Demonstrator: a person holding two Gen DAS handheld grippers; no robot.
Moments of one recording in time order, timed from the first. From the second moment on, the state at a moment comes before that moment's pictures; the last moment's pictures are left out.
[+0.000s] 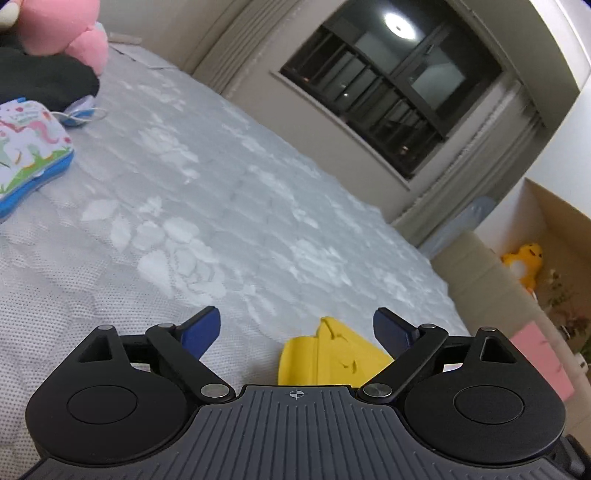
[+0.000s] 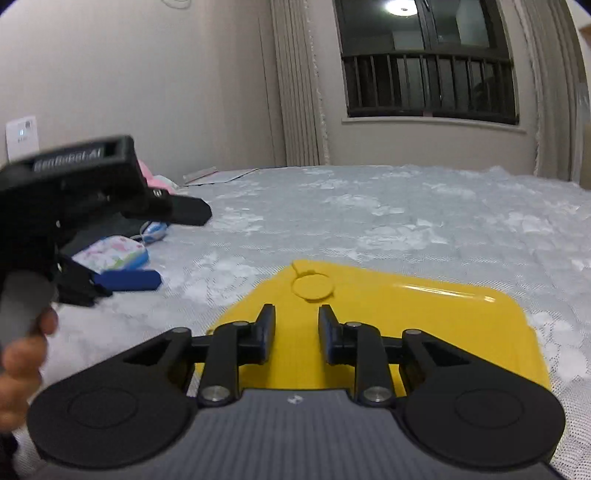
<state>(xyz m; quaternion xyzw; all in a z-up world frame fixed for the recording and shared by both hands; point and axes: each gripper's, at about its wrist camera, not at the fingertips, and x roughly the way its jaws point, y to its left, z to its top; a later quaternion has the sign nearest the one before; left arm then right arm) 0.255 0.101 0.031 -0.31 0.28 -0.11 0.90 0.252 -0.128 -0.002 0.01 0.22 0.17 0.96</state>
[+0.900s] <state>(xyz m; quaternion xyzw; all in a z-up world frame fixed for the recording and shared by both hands) 0.263 0.059 0.016 -0.33 0.31 -0.21 0.86 0.224 -0.279 -0.029 0.30 0.25 0.04 0.92</state>
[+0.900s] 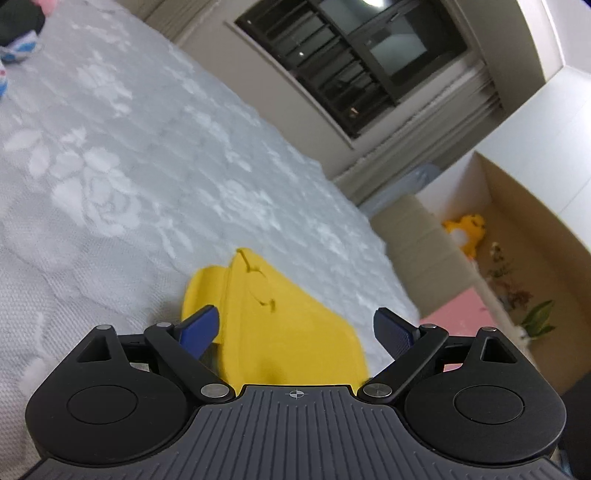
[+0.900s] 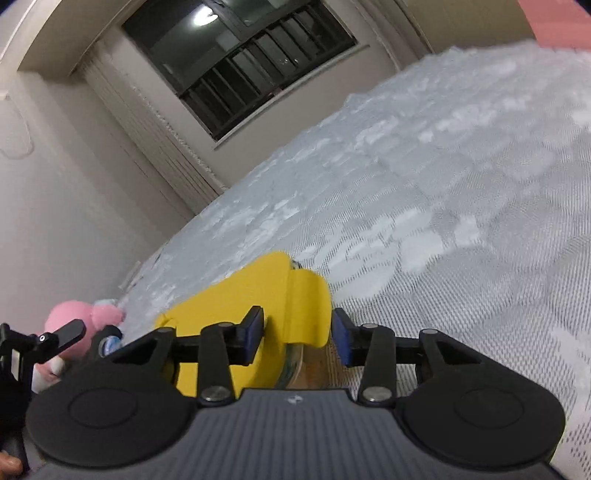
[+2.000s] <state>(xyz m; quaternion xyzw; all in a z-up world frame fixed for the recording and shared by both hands) 0.240 0.045 0.042 -0.22 0.28 -0.19 0.92 0.219 -0.127 -0.003 0.02 0.22 0.18 0.96</state>
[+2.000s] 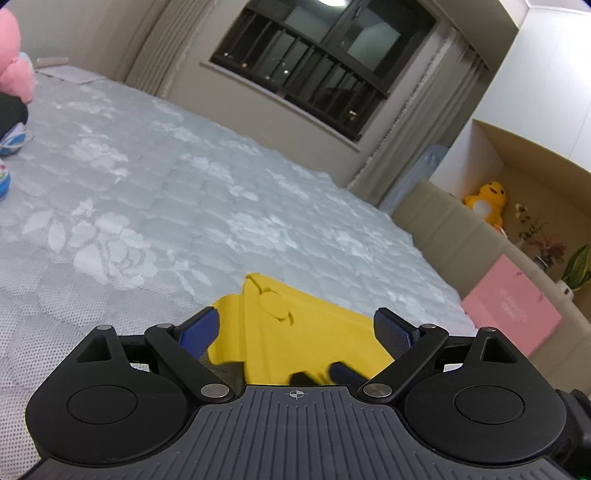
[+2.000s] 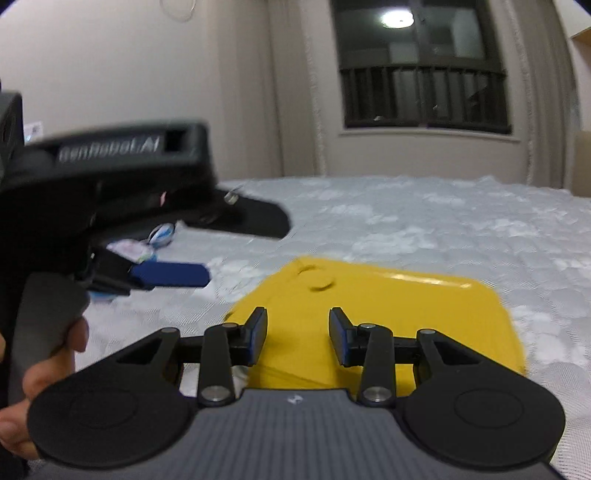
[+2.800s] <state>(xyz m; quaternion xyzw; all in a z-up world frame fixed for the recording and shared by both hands) 0.240 0.030 0.037 -0.20 0.29 -0.19 0.92 0.213 -0.217 -0.003 0.11 0.23 0.05 0.97</state>
